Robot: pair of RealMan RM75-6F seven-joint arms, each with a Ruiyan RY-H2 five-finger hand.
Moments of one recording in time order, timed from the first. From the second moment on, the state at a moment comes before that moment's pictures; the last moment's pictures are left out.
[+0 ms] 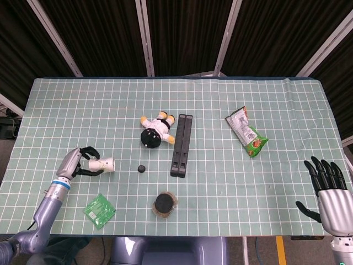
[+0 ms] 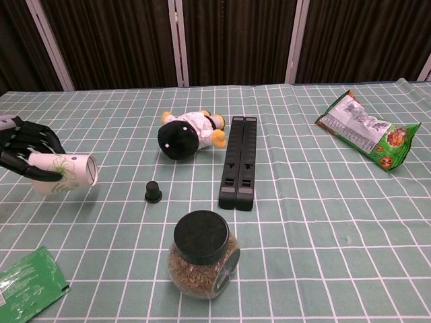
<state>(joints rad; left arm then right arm) -0.41 -1.45 -0.27 -1.43 1.18 0.85 -0.36 0.00 -1.02 0.06 -1.81 -1.63 1.60 -0.19</state>
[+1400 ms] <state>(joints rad) -0.58 -1.72 -0.13 -1.17 1.38 1.11 1.03 0.02 -1.02 0.07 -1.81 -1.59 1.58 -0.18</state>
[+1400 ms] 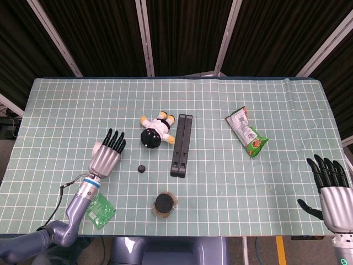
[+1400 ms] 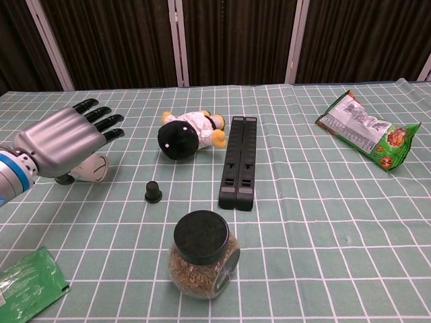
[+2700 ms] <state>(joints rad) -0.48 -1.61 -0.31 -1.52 1.23 1.09 -0.27 0.03 -1.02 0.06 -1.81 -1.59 1.57 -0.18</state>
